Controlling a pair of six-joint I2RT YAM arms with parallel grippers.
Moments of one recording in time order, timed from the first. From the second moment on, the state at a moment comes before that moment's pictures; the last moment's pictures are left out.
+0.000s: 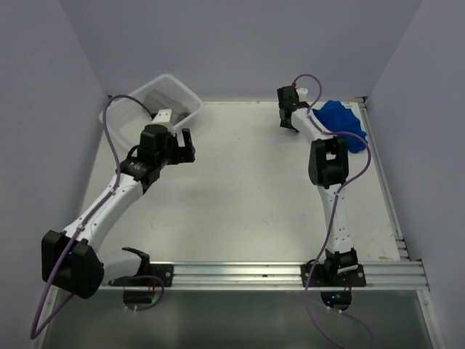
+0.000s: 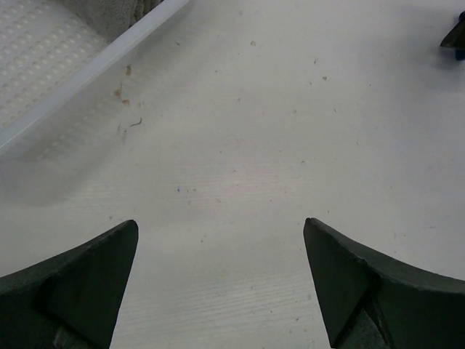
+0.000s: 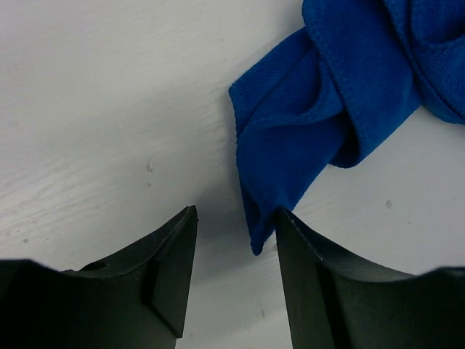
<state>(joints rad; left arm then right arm) -0.33 1.21 0.97 -0.30 -0.12 -0.33 0.23 2.52 2.22 -0.62 0.54 0.39</state>
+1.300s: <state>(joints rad) -0.26 1.09 0.99 -0.31 -0.27 -0.32 0.66 1.22 1.69 -0.75 0.31 0.48</state>
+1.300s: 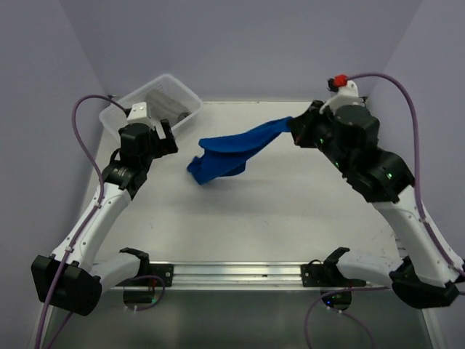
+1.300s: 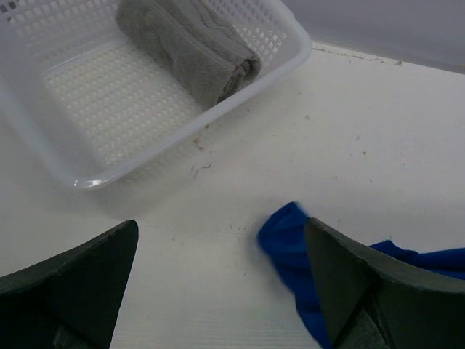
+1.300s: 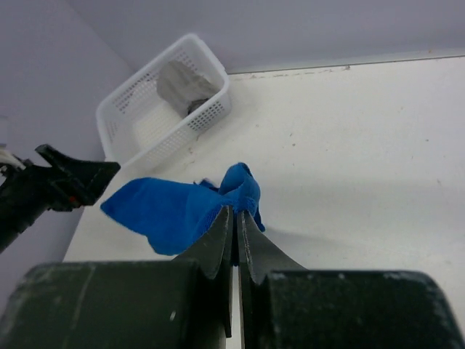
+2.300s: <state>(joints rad) -0.27 1.35 0.91 -0.34 0.09 -0.42 0.38 1.01 0.86 -0.67 0.36 0.62</state>
